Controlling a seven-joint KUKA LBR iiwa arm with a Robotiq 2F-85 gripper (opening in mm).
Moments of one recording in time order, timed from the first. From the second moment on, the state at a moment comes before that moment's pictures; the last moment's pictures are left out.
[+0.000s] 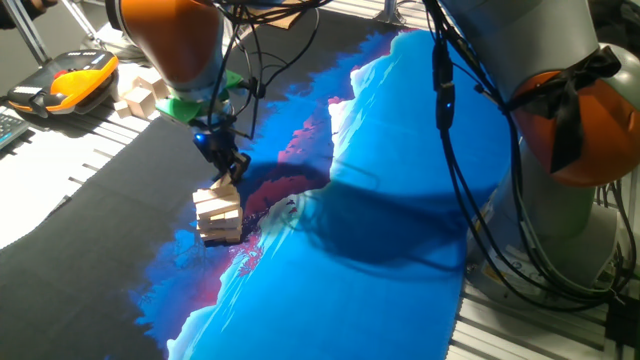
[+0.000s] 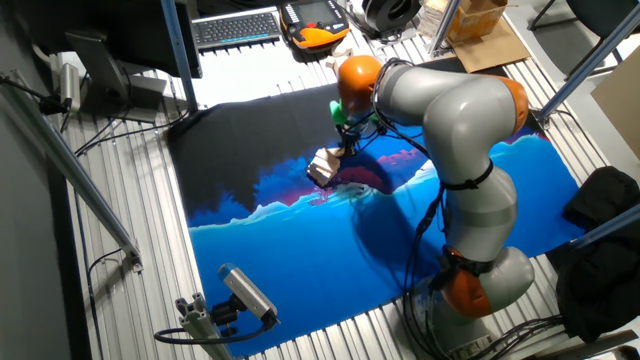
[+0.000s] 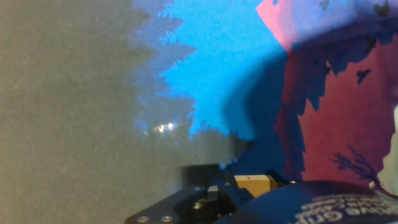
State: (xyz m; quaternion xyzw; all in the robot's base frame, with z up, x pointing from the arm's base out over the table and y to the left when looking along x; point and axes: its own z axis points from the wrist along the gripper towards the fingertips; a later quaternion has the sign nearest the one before) arm 0.574 0.074 0.039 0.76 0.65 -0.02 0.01
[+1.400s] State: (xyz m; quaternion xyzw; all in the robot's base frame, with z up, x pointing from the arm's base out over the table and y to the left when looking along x) arm 0.582 0.031 0.076 0.66 0.75 0.03 -0.01
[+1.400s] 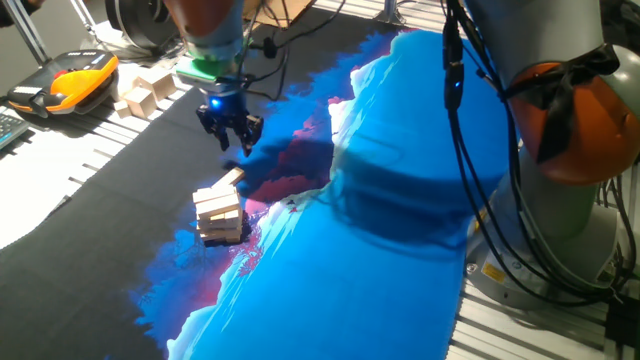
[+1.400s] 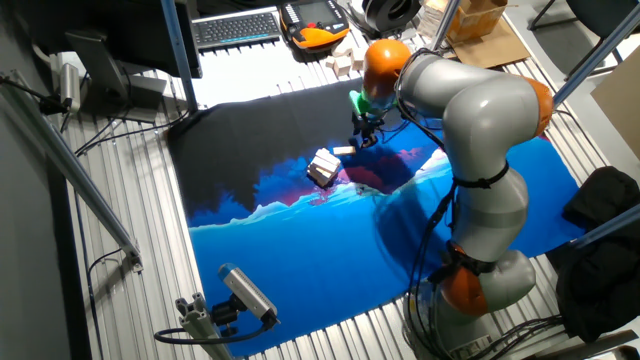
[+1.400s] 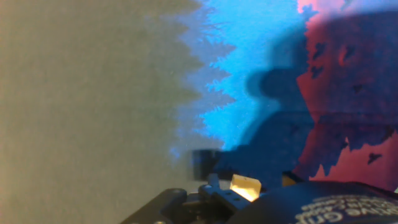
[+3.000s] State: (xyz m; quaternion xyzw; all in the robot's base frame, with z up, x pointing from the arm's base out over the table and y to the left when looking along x) arm 0.573 0.065 0.093 0.43 0.90 0.04 -0.07
